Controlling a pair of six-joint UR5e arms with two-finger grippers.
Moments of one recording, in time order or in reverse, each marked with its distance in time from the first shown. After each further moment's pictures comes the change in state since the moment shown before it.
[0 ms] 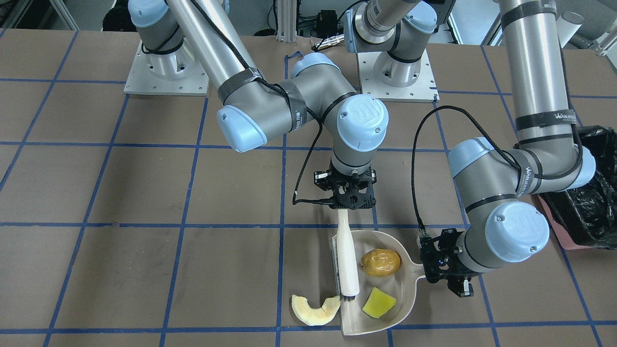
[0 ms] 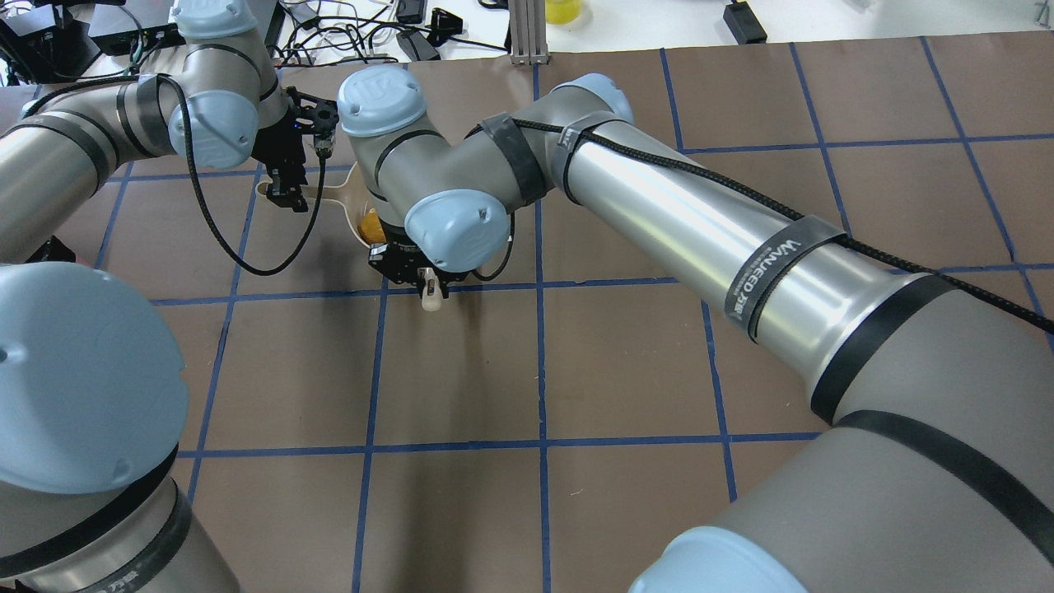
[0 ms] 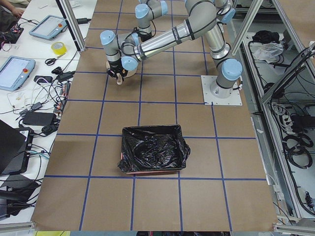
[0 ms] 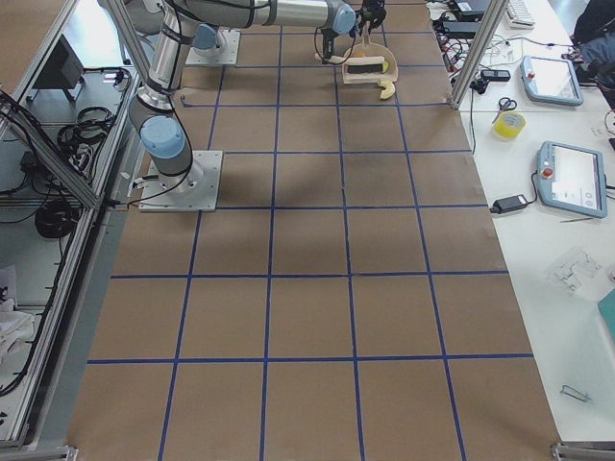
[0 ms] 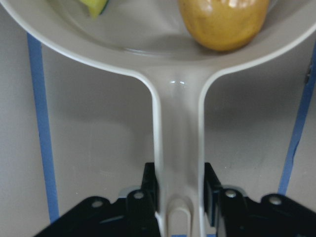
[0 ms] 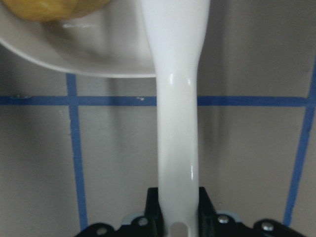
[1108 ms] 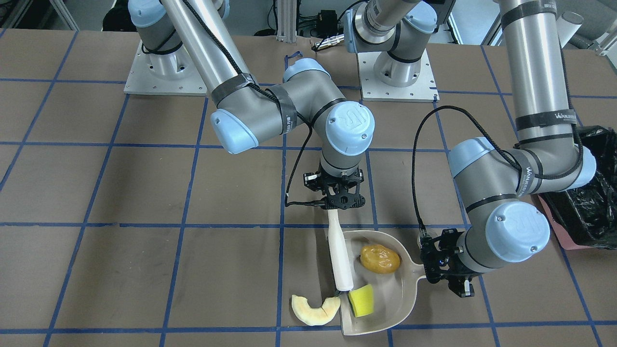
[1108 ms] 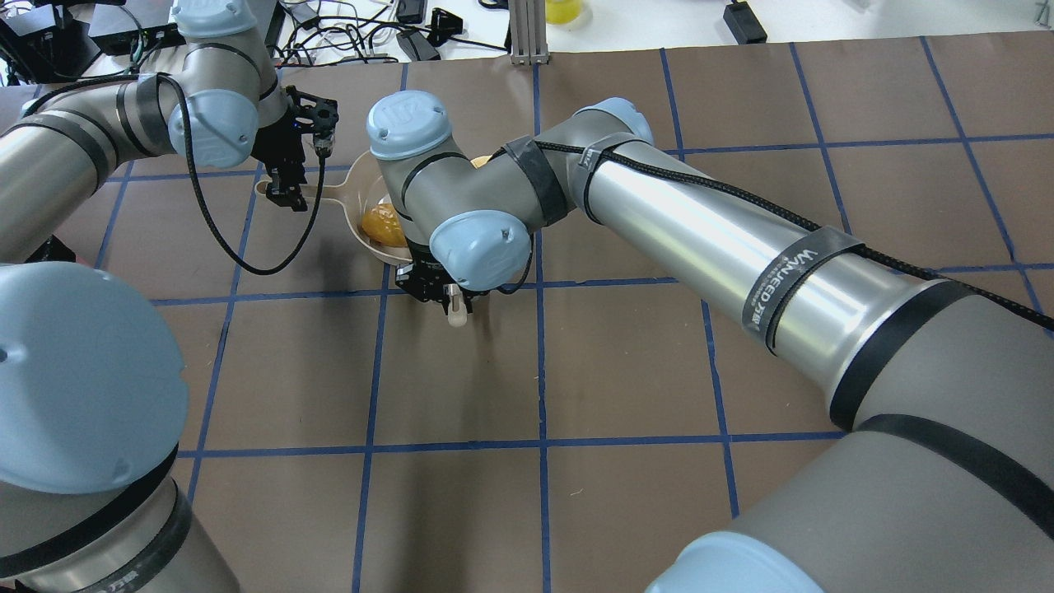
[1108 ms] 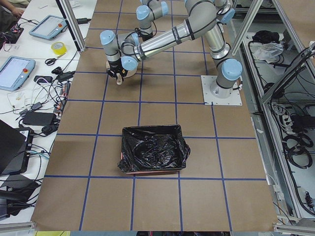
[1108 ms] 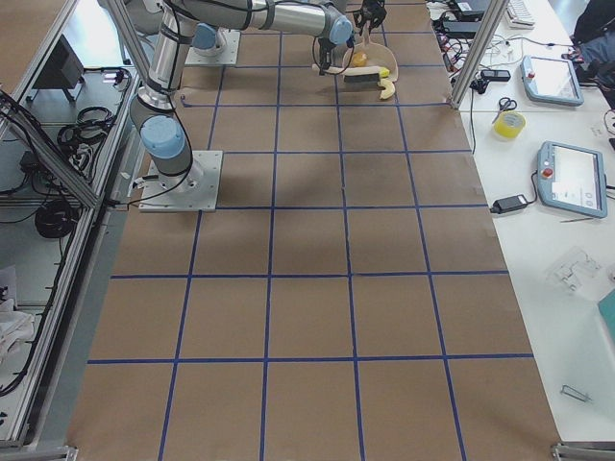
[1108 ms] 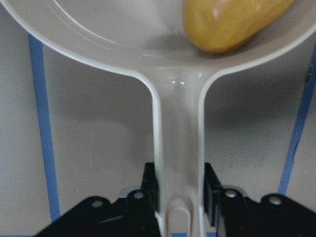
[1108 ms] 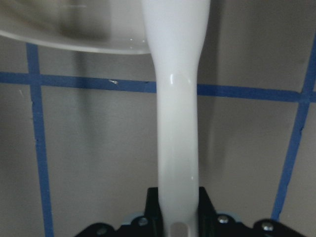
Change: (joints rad) left arm 0.000 0.000 0.003 0.000 0.003 0.000; right arm 0.018 0.004 0.076 -0.071 -0.001 -0.057
